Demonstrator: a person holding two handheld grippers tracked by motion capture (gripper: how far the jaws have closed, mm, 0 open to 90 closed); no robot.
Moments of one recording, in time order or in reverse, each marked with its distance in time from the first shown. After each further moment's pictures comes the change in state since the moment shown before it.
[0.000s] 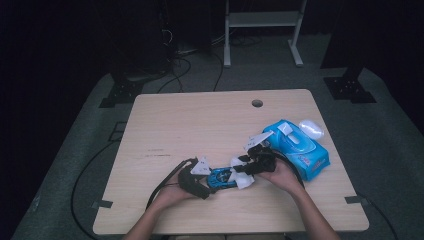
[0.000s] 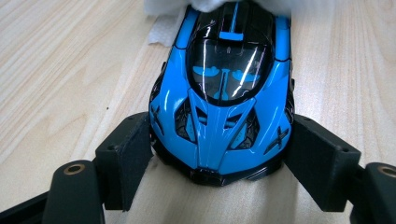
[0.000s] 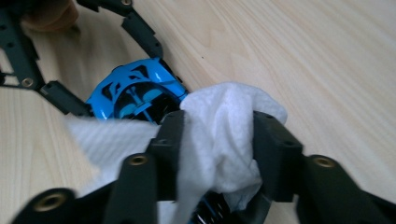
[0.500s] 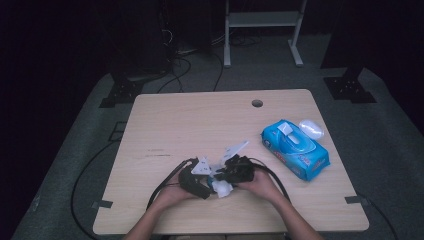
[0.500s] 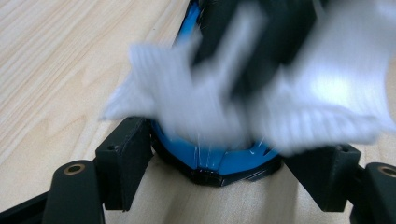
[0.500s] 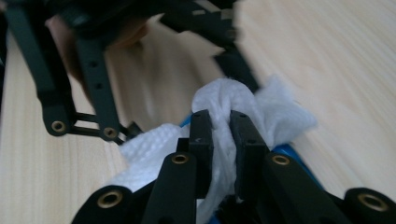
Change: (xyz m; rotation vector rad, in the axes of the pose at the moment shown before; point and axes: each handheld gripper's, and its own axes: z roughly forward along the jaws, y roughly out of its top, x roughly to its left) left arm -0.001 0.001 0.001 0.002 0.003 -0.008; right arm 0.061 0.026 0.040 0.019 0.062 -0.122
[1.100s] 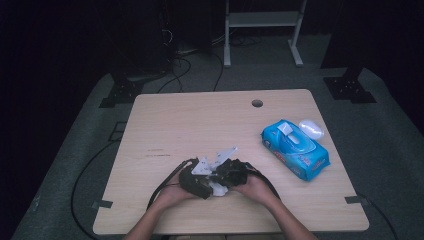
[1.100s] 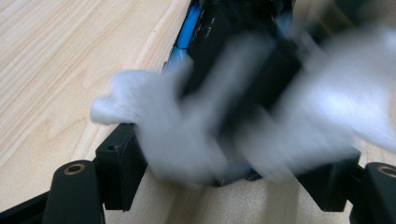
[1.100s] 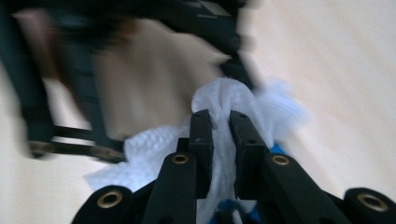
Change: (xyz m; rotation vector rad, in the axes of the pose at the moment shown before) left arm -0.001 0.000 0.001 -0.006 0.007 0.000; right arm 0.010 0.009 0.006 0.036 -0.119 -0.060
